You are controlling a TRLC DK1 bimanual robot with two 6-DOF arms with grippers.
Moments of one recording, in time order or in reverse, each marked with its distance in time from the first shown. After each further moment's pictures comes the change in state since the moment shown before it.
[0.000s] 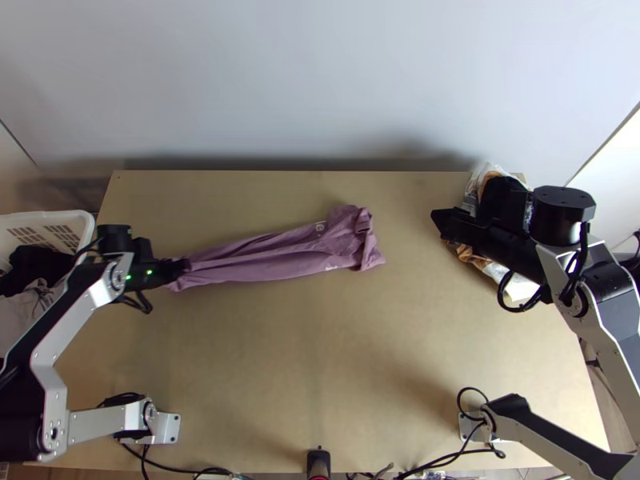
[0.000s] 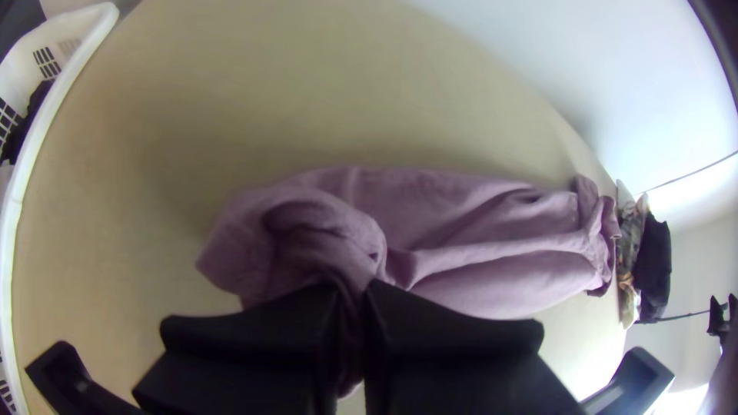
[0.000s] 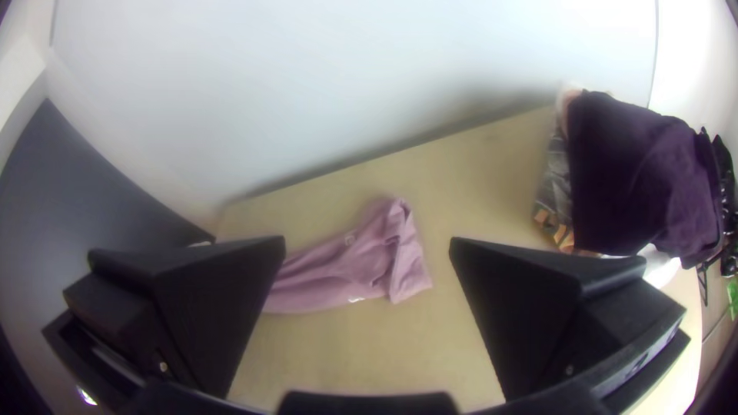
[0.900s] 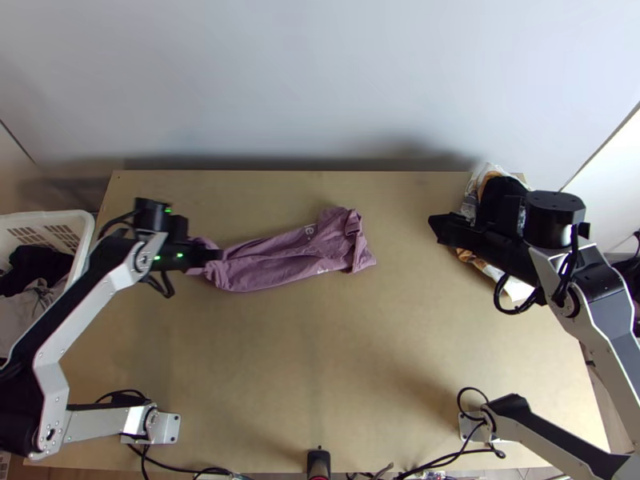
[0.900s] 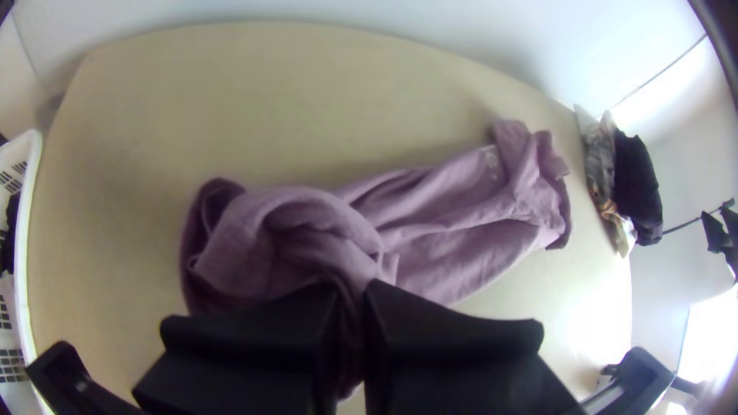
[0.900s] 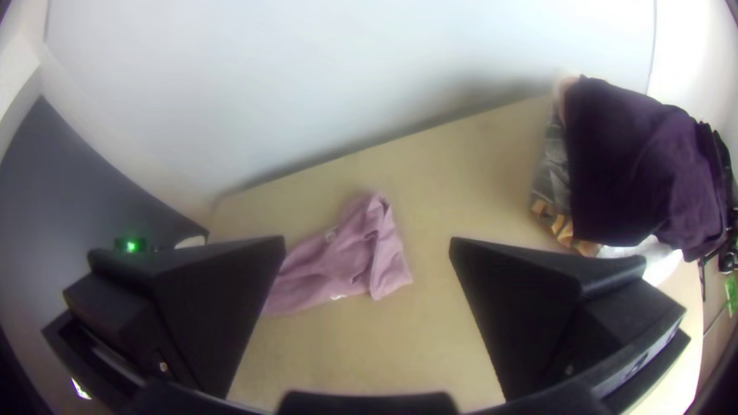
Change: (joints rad) left arm -0.282 0.038 0.241 -0.156 -0.064 0.034; right arm 0.000 -0.005 -0.051 0.016 0.000 -0.004
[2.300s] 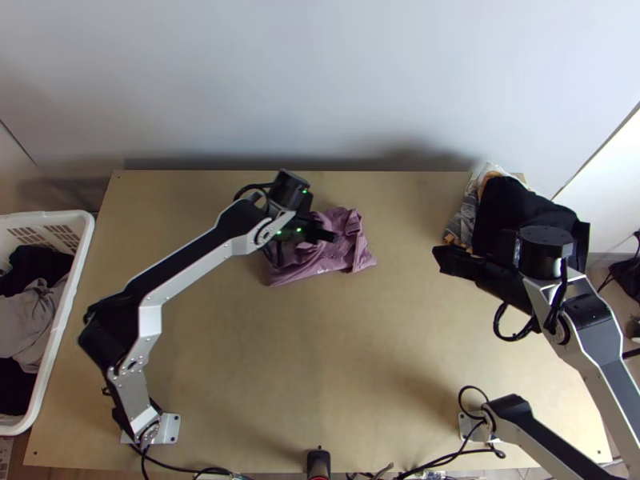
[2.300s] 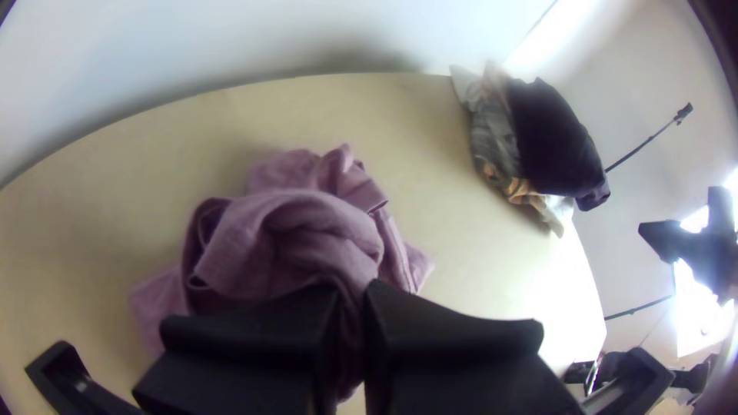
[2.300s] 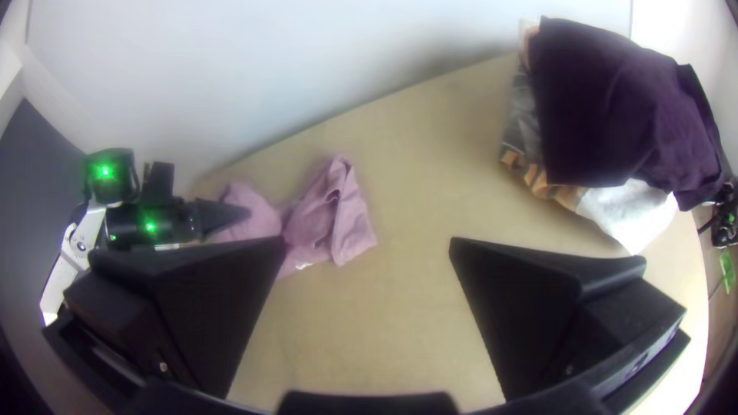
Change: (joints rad) left arm -0.508 0.497 0.637 0.030 -0.079 -0.169; right arm -0.035 -0.141 -0.244 0.027 0.000 0.000
